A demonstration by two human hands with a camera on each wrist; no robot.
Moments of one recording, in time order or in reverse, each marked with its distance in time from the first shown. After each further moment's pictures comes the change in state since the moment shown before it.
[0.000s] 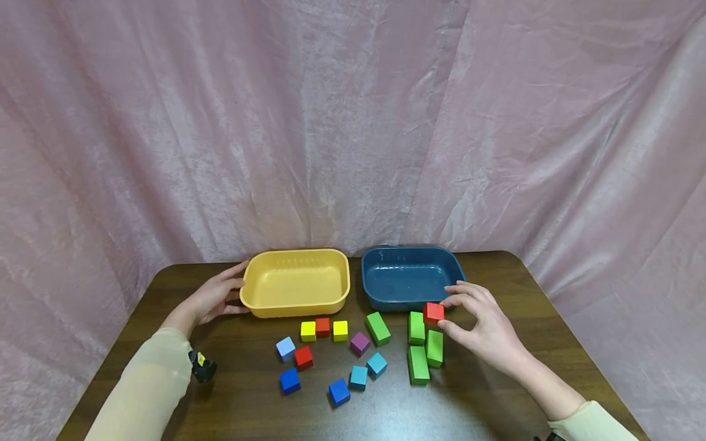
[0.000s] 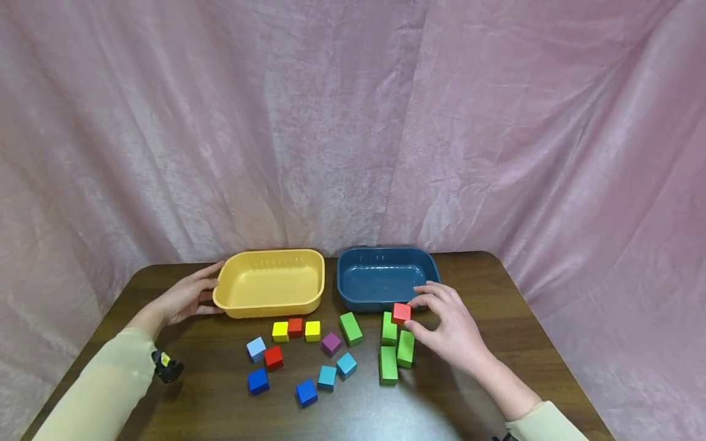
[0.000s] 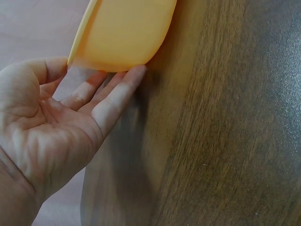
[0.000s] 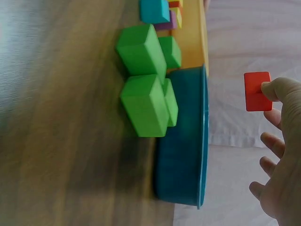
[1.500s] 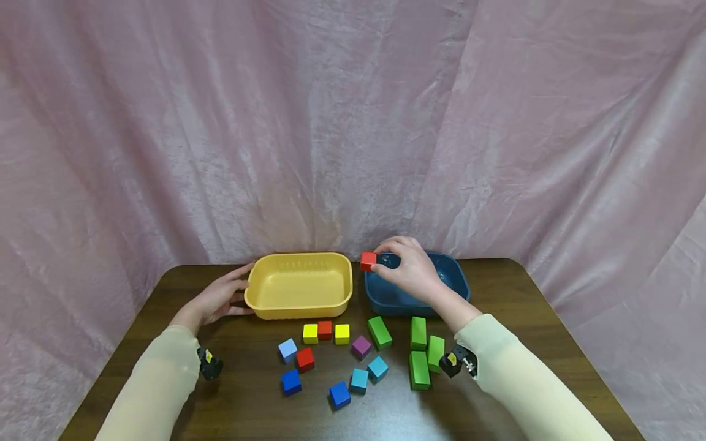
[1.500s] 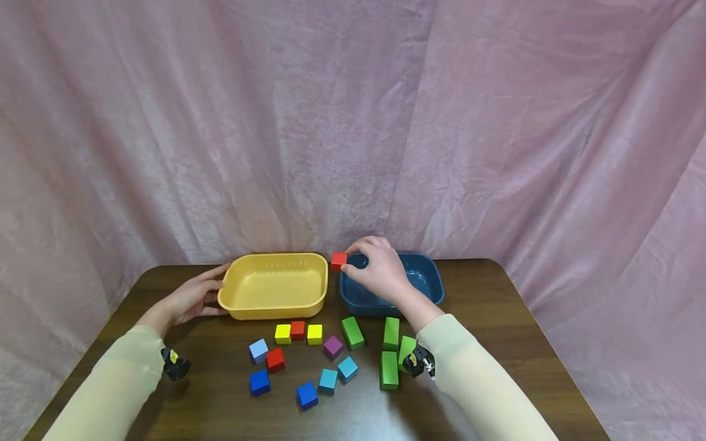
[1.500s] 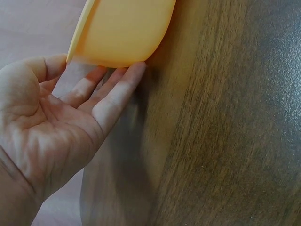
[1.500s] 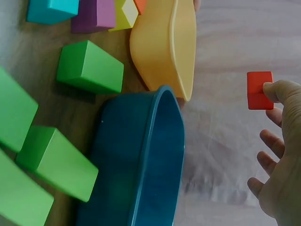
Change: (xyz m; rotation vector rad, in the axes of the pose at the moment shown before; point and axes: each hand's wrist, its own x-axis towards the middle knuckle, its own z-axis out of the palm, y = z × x) left_hand 0.002 0.004 0.006 -0.004 0.023 -0.018; right_hand 0.143 -0.040 0.061 0.037 -0.135 0.046
